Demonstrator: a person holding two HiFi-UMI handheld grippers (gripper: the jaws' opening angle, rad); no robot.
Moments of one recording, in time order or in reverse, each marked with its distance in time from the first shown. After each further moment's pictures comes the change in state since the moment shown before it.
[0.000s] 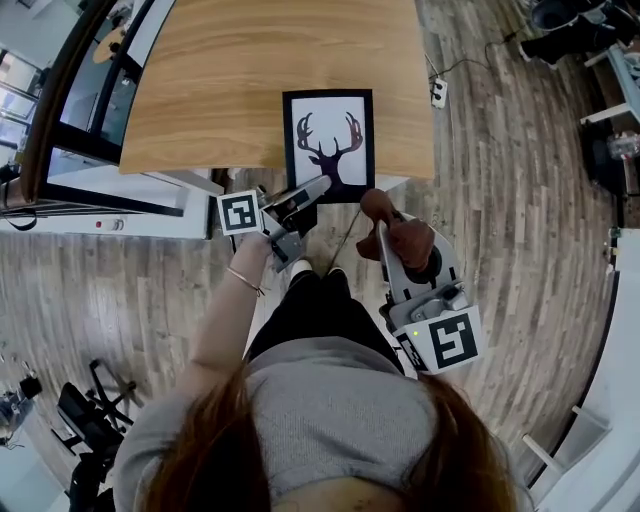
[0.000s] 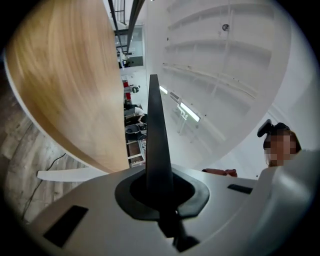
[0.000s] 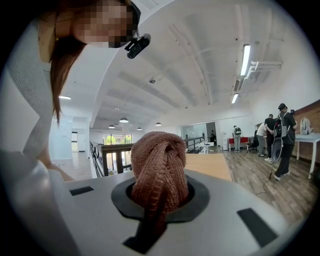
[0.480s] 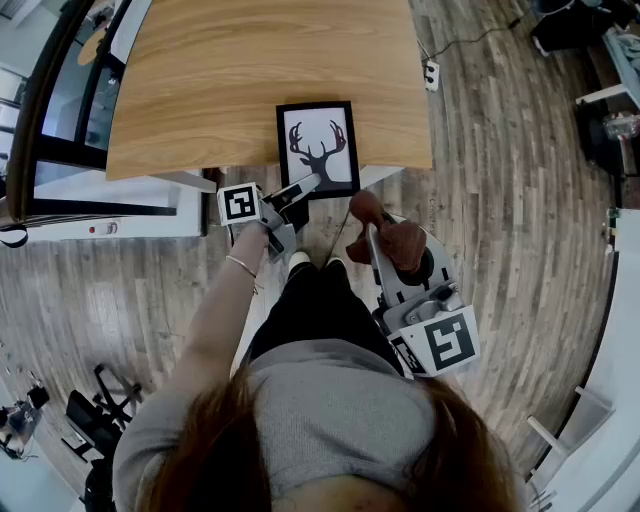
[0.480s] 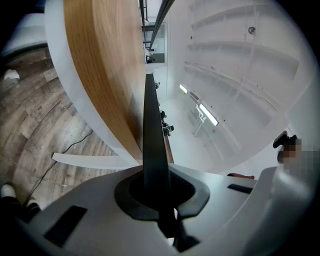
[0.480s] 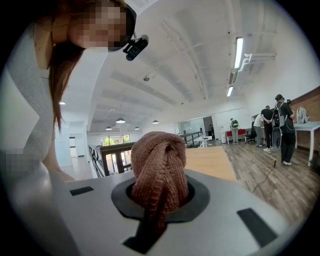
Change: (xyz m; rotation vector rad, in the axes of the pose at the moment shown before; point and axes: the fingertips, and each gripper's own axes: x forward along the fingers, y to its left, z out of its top) left arm -0.005 0.083 -0.002 -0.161 0.025 0.108; right arm 0.014 -0.005 -0.017 0.073 0.048 -0.010
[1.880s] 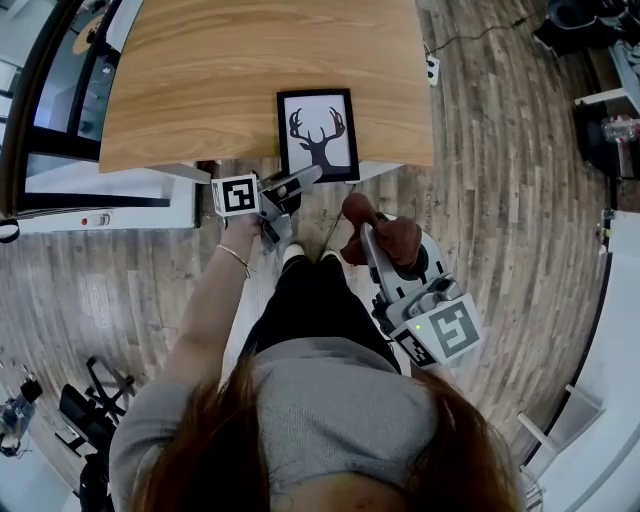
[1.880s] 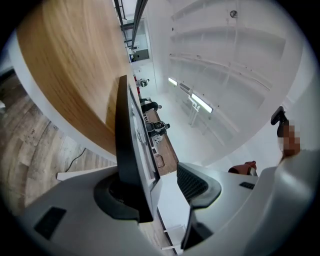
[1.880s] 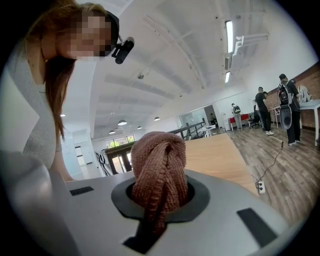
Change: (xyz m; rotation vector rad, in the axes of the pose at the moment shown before) left arm -0.002 0.010 -0.005 0.127 0.040 0.021; right arm -0.007 0.004 -0.039 0.101 0.086 0.087
